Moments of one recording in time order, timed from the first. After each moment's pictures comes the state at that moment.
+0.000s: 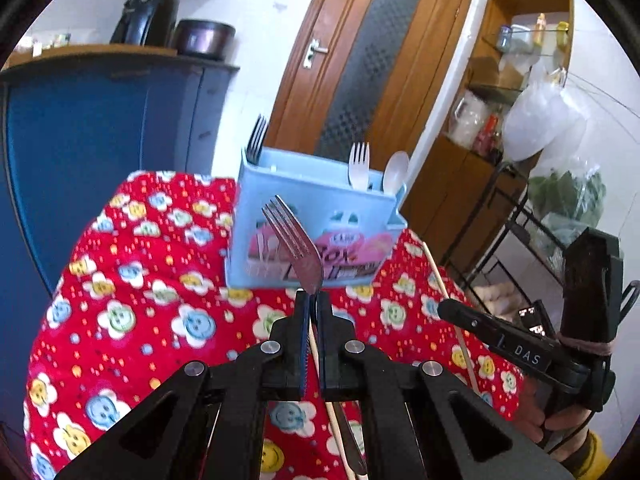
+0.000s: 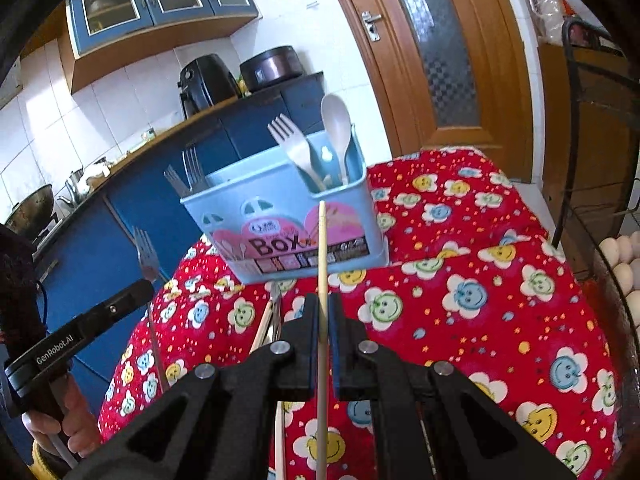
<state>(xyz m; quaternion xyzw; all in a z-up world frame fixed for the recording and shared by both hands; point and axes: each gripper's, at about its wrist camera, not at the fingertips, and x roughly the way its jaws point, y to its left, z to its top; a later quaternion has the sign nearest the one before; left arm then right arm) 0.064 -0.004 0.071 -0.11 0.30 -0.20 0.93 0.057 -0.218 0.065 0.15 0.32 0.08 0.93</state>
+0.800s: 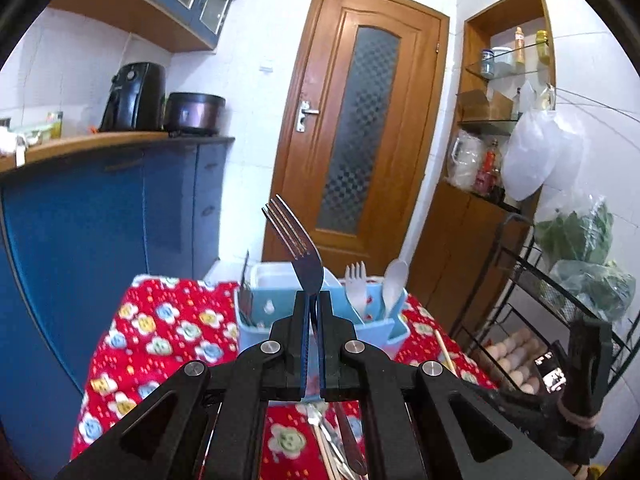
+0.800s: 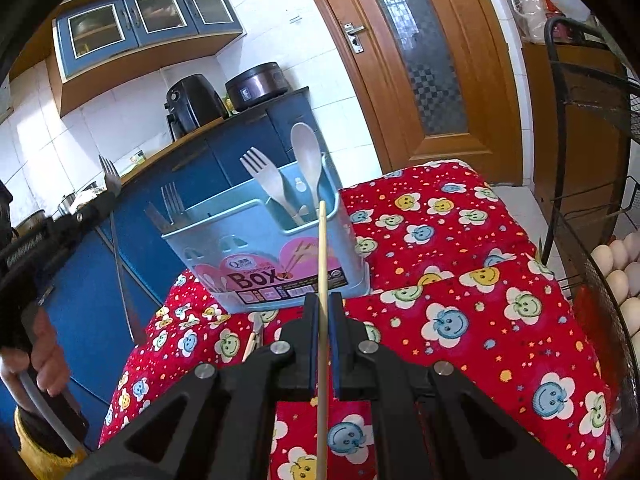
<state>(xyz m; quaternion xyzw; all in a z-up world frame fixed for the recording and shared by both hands) 0.100 -0.019 0.149 -0.07 0.19 -0.17 0.96 0.068 -0.241 0.070 0.17 0.31 0.06 0.94</state>
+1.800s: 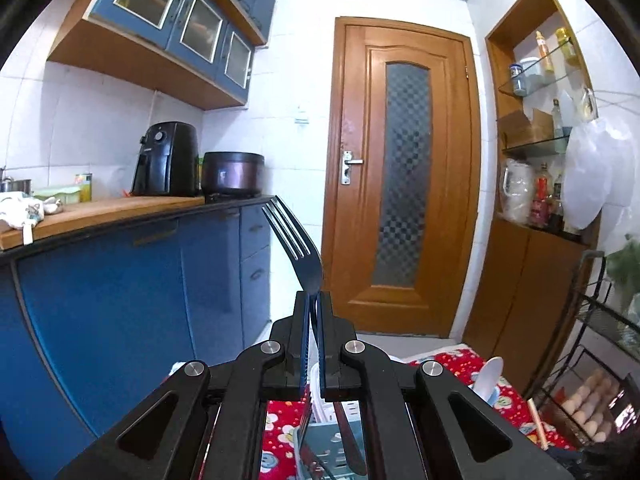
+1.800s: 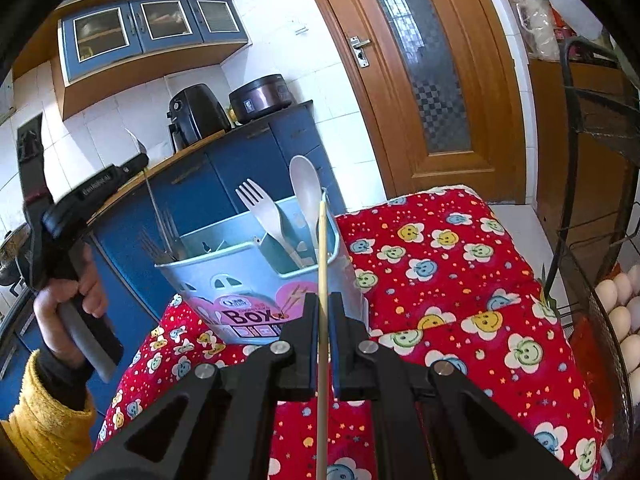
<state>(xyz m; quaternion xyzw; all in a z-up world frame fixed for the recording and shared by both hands) 0.186 -0.028 0.170 -0.02 0.10 -0.08 0.99 0.094 -0.244 0.085 0.16 0.28 0.07 0.95</state>
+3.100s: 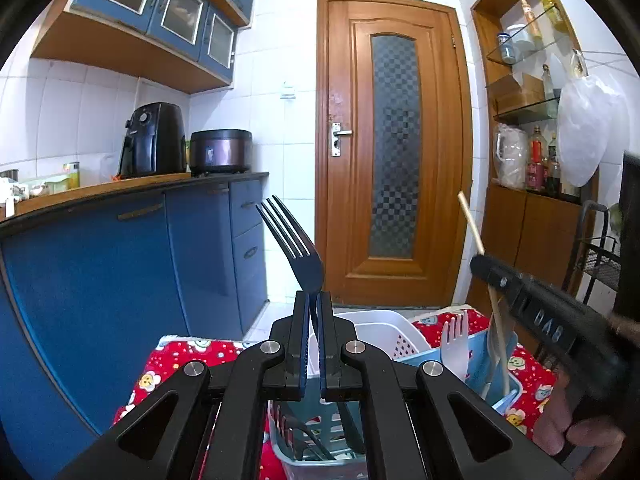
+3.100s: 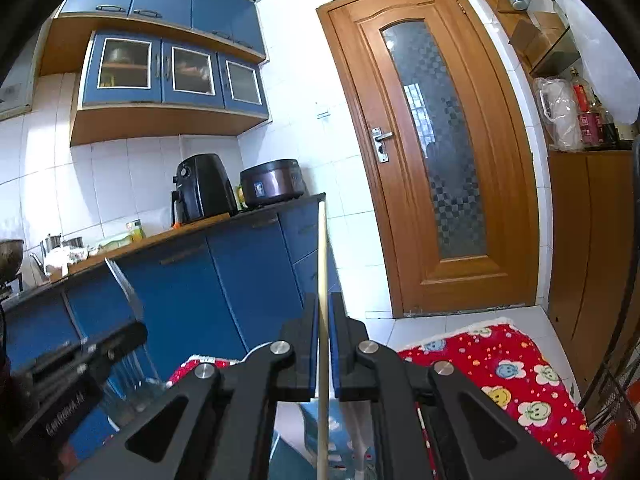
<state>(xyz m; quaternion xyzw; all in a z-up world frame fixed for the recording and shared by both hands) 0.190 -0.046 0.121 0.01 0.13 -0.09 0.99 0.199 -0.203 0.111 0.10 0.10 0.04 0.99</state>
